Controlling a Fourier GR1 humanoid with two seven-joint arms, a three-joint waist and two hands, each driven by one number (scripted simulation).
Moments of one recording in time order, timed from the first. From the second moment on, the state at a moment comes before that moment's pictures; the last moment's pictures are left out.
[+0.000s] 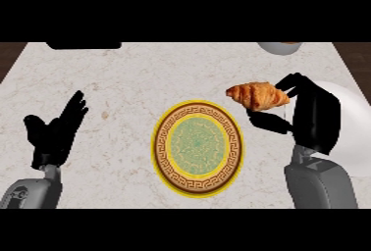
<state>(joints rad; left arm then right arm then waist) -0.14 0.28 0.01 -1.41 0.11 0.07 0.16 -0.31 -0.02 0.02 -1.71 1.23 -0.16 0.47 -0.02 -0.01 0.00</state>
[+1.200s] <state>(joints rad) -0.17 0.24 0.03 -1.39 0.07 0.05 0.15 -0.29 -0.38 -0.43 -1.17 0.74 -0.07 0.07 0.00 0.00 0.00</state>
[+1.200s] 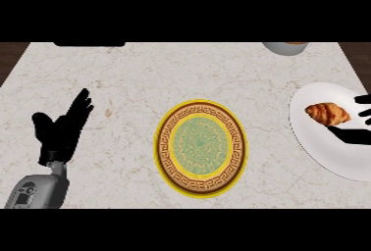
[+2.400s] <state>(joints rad) -0.15 0.24 0.06 -1.41 0.06 0.03 0.16 -0.25 -0.34 -0.64 -1.40 0.08 0.21 -0.03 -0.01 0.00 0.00</state>
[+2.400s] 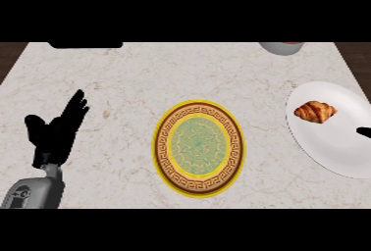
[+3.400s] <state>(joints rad) -0.16 0.20 0.08 -1.42 0.02 0.00 0.17 -0.12 -0.56 -0.72 -1.11 -0.05 0.33 -0.31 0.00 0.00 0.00</state>
